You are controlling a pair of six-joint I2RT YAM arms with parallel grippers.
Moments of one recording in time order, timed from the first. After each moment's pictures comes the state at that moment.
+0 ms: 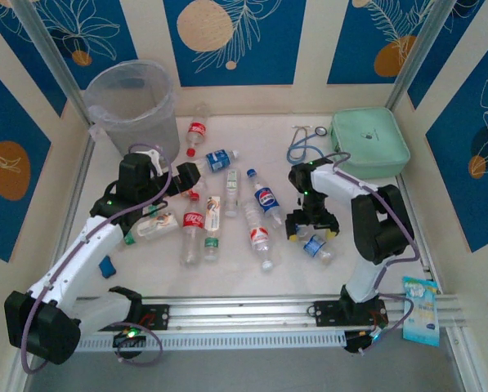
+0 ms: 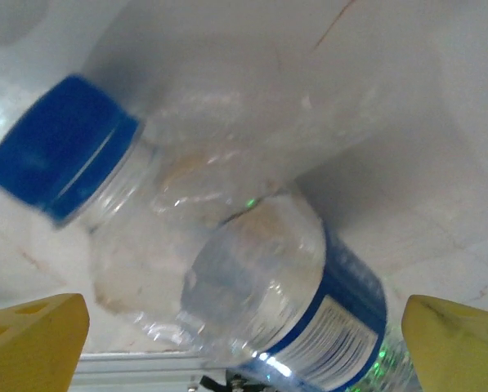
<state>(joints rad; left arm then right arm) -0.35 1.08 0.92 -0.38 0.21 -0.66 0.36 1.77 1.18 -1.30 -0.04 0.33</state>
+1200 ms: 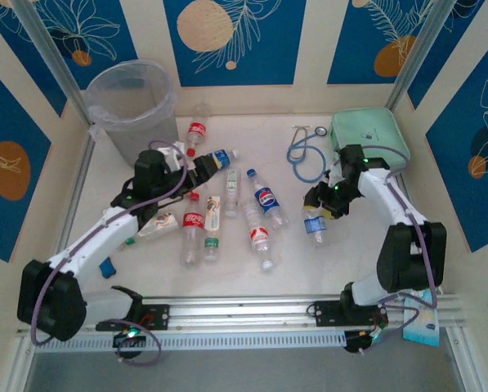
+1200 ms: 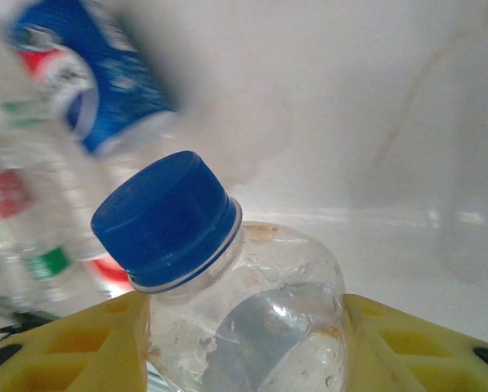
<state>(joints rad) -0.43 1.25 0.88 0.00 0.46 -0.86 0.03 1.46 1.13 -1.08 -0.50 0.31</state>
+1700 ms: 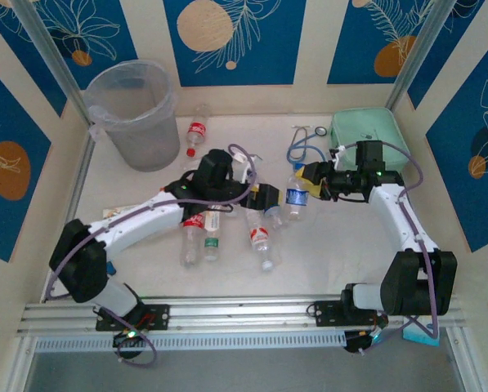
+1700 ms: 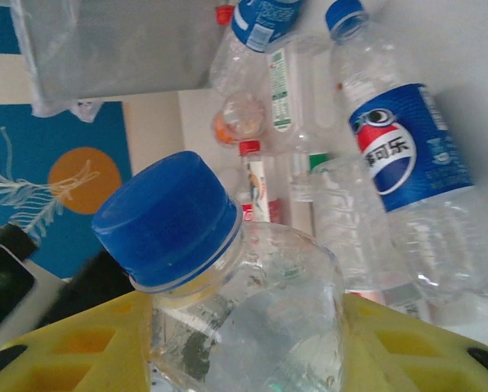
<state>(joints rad) -0.80 1.55 1.17 -0.13 0.54 -0.60 -0.01 1.31 1.02 -0.63 -0.98 0.65</state>
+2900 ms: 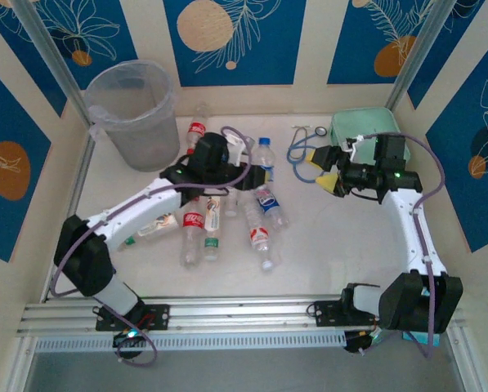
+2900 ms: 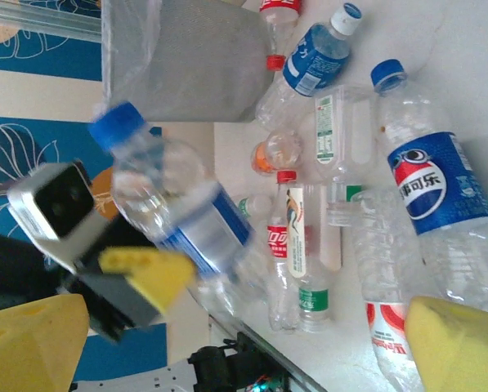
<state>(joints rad) -0.68 1.56 1.33 -0.30 0.39 -0.45 -0.11 1.20 1.10 -0.72 -1.00 0.61</state>
